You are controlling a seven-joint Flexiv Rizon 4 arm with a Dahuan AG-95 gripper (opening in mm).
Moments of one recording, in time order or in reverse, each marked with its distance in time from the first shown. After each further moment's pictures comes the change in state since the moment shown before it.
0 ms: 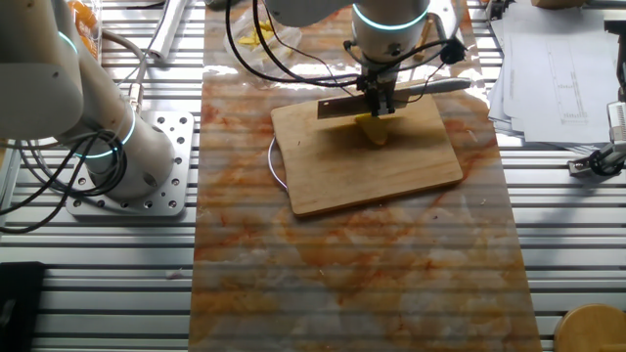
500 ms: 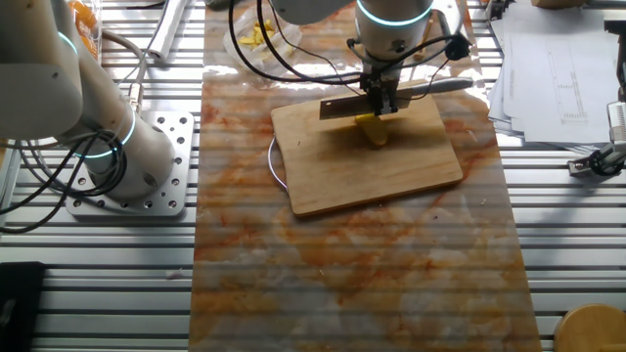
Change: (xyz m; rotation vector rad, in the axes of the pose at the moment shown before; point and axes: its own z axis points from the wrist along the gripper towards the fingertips) arm -0.003 0.000 0.006 0.020 0.002 -0.019
